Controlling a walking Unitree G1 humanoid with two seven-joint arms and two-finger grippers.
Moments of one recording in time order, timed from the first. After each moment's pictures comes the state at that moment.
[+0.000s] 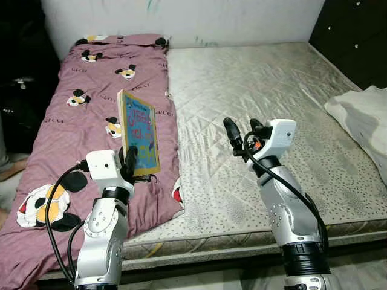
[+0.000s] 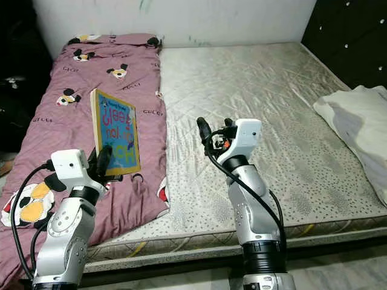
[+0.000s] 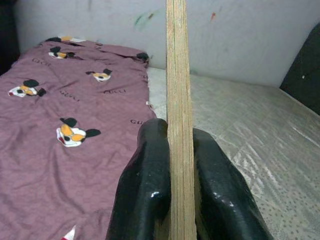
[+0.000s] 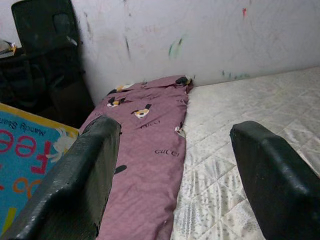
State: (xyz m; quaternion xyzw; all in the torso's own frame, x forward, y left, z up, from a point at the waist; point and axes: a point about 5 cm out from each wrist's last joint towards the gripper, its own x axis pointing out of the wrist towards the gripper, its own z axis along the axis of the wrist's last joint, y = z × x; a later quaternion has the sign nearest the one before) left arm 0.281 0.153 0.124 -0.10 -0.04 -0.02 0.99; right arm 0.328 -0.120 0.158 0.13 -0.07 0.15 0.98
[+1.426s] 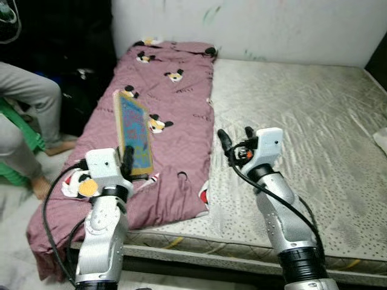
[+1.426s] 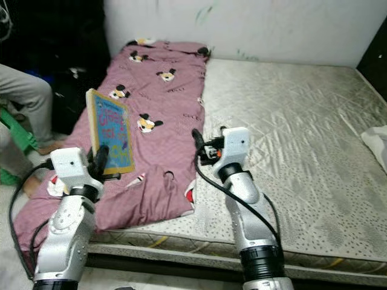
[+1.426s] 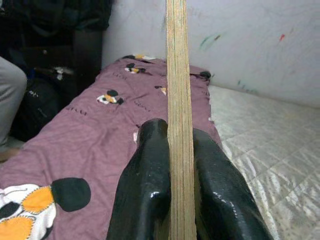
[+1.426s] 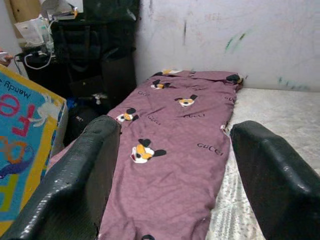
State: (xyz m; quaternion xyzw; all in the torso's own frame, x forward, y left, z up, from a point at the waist) left arm 0.285 0.153 0.123 -0.08 -0.04 0.00 1.00; right arm 0.323 -0.117 0.142 0.06 -0.06 0.15 0.98
